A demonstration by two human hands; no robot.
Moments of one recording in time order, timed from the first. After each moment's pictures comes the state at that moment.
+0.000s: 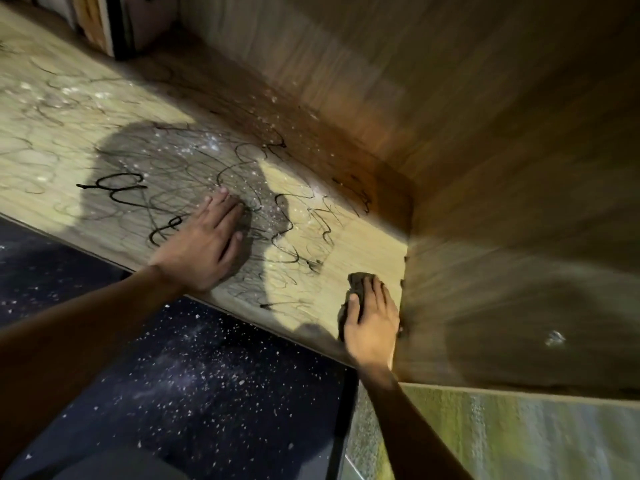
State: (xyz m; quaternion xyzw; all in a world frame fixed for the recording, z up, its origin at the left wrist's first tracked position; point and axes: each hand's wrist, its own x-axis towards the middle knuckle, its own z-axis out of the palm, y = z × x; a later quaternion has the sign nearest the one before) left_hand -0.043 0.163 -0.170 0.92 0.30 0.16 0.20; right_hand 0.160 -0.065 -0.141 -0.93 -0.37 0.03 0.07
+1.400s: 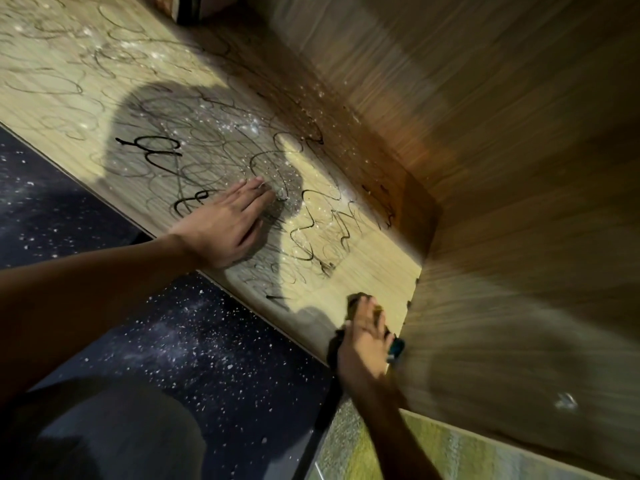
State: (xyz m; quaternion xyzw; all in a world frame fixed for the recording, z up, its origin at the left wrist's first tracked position) left_hand -0.041 0.164 -0.180 0.92 0.32 0.13 0.21; right_hand 0.156 -0.070 -0.133 -0.90 -0.40 0.14 -0.05
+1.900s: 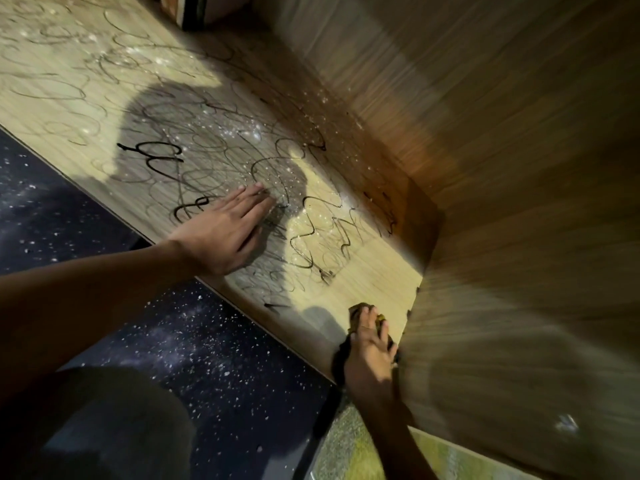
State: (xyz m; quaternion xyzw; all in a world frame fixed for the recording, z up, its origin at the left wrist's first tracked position) left_hand -0.040 0.163 -0.174 0.91 0.32 0.12 0.22; right_hand 0.173 -0.074 -0.126 -0.88 -0.43 0.18 -0.11
